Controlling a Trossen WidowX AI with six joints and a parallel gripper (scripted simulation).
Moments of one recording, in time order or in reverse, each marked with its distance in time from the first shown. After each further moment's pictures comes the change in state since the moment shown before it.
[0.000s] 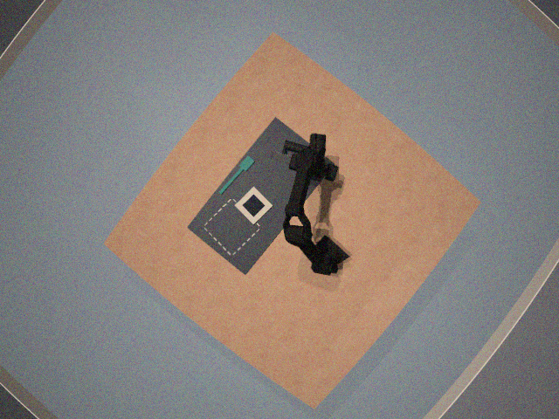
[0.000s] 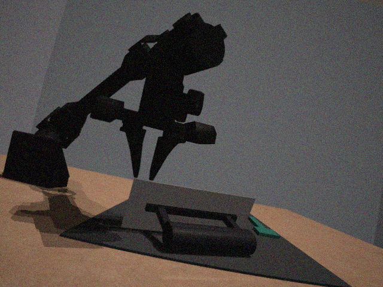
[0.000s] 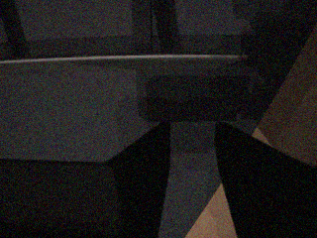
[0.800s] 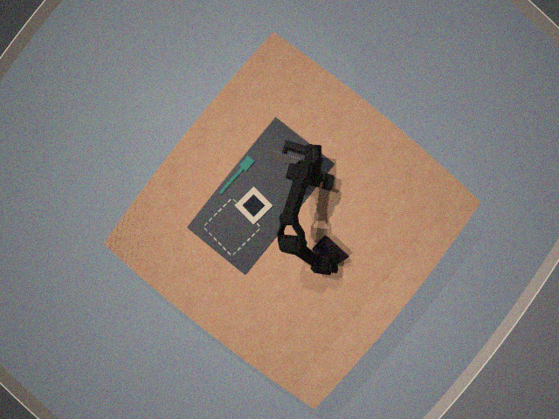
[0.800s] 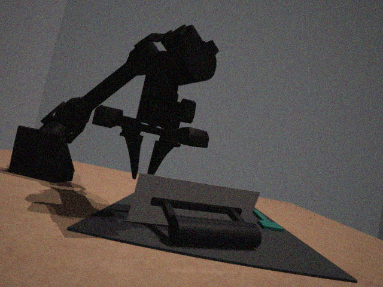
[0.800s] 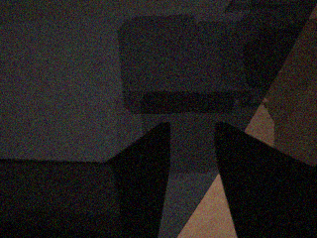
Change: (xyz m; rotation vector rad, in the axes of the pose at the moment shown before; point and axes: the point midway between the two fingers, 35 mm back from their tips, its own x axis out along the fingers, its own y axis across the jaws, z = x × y) arm 0.016 0.000 -0.037 0.001 0.008 -0.003
